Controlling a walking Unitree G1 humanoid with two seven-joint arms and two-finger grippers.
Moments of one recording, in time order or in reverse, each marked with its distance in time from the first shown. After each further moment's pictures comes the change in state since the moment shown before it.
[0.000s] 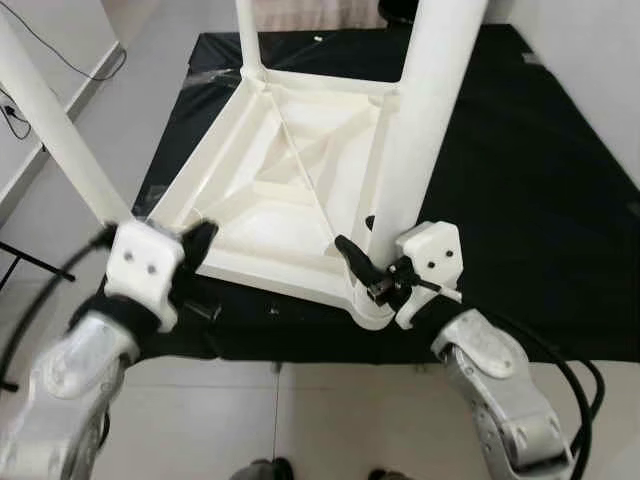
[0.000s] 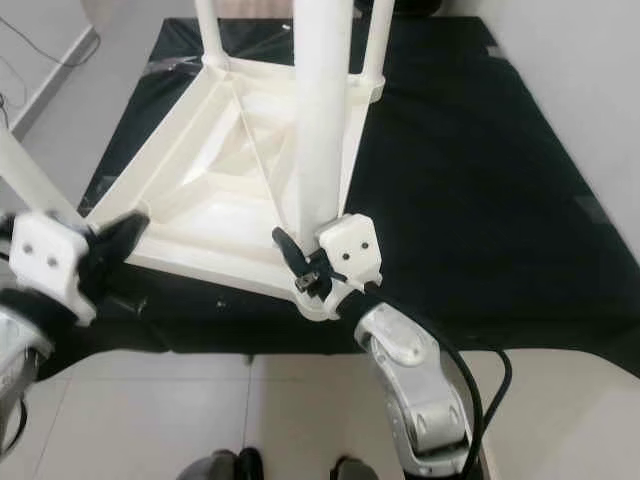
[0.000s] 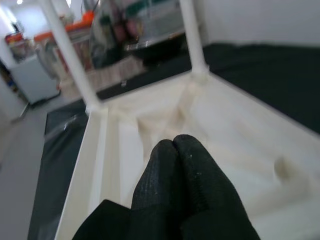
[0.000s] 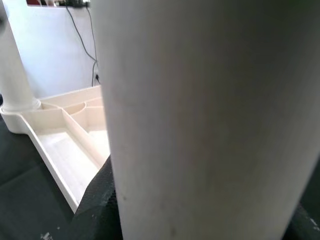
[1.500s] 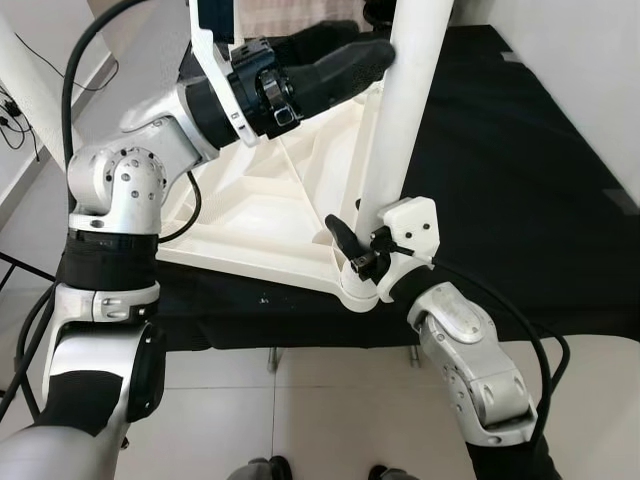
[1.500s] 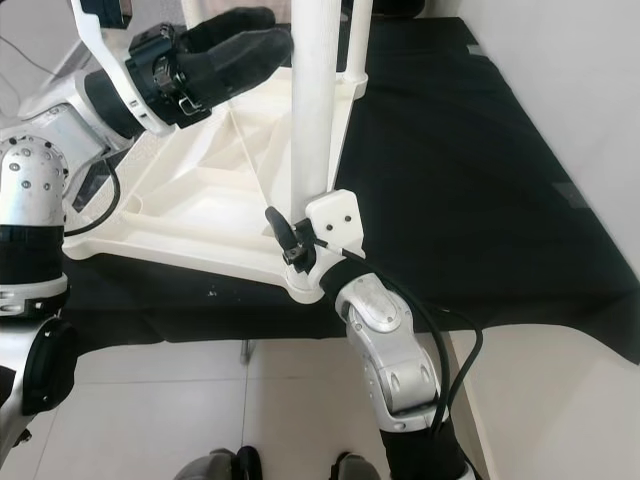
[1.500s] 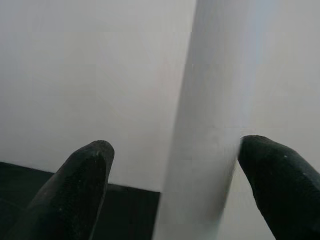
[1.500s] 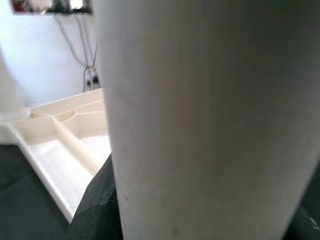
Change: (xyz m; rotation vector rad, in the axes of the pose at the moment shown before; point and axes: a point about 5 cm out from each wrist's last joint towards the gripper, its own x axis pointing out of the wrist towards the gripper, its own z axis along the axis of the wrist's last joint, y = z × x) left arm 0.125 -0.016 0.088 -0.546 -0.318 -0.955; right arm 0.033 0.003 0.010 0.010 -0.054 0.012
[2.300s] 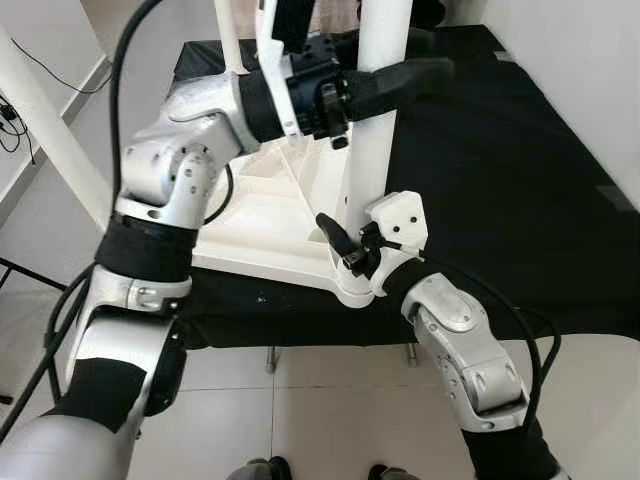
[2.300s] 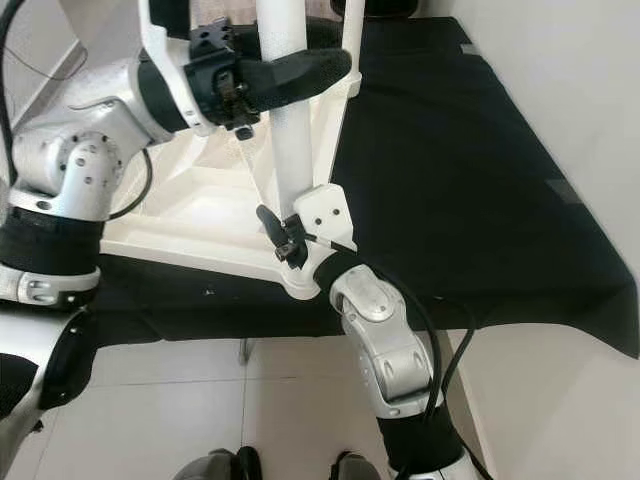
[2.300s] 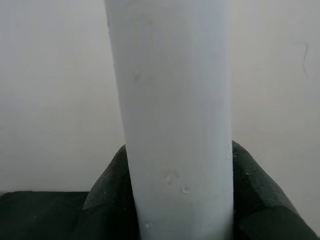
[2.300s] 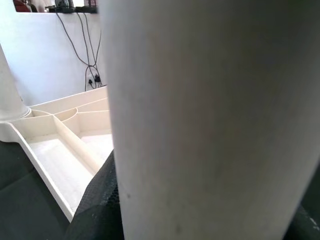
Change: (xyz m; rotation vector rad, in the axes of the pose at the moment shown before) left arm 0.029 0.008 -0.003 0.236 0.005 0.077; right arm 0.007 -0.001 -0.001 0.012 0.005 0.019
